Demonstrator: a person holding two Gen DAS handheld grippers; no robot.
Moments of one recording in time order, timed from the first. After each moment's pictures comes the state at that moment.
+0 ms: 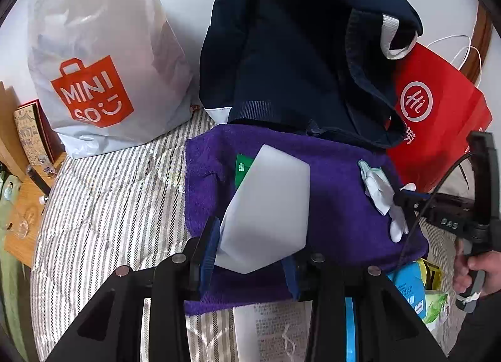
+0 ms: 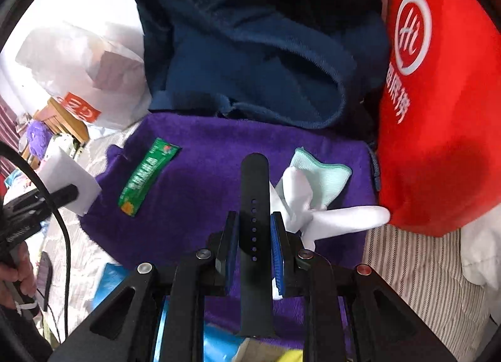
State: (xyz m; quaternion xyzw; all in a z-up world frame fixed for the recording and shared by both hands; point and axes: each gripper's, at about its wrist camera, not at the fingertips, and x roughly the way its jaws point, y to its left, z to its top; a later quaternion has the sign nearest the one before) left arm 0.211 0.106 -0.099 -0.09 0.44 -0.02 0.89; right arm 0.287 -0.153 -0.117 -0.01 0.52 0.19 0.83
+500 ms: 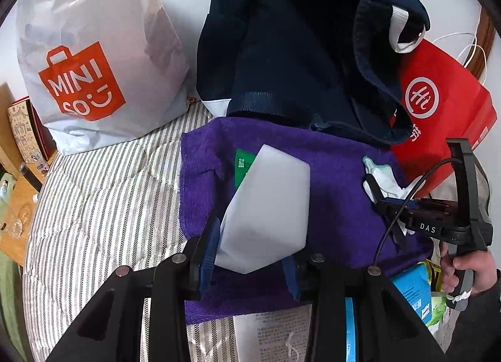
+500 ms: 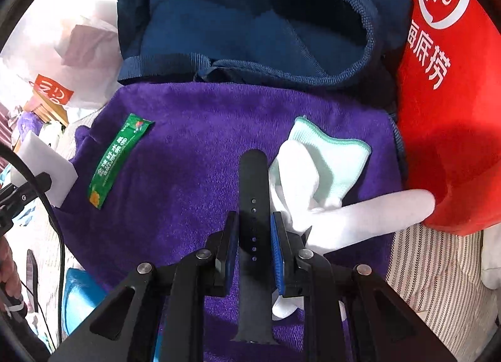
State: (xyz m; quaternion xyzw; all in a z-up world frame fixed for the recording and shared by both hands) left arm 0.223 0.106 -0.113 -0.09 0.45 -0.03 0.89; right arm 0.307 -0.146 -0.165 -0.02 0.56 0.18 0.81
